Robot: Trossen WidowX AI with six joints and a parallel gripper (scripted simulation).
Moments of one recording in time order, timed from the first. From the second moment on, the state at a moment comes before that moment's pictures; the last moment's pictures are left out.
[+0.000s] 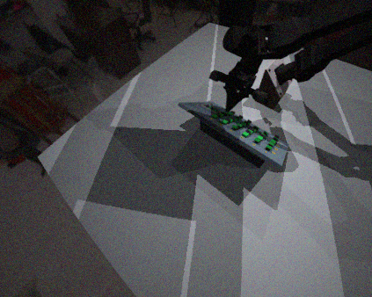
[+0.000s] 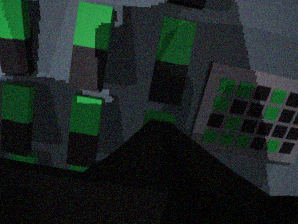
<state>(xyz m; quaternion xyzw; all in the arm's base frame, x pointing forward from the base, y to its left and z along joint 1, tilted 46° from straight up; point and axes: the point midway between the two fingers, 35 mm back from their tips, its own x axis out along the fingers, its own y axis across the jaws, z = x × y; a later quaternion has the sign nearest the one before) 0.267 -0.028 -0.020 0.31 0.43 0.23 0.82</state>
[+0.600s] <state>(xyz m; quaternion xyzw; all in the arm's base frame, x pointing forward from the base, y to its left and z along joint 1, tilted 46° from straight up) 0.266 -0.026 -0.022 0.32 0.43 0.23 0.82</state>
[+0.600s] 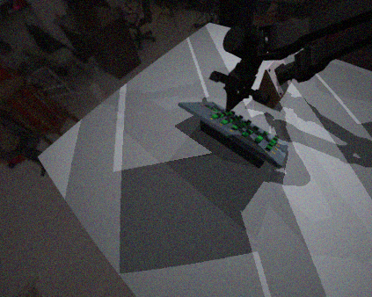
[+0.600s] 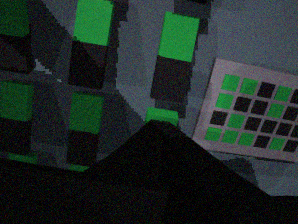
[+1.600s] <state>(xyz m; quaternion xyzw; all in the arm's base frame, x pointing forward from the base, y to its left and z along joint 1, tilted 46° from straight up) 0.268 -0.025 -0.023 0.32 0.43 0.23 0.82</state>
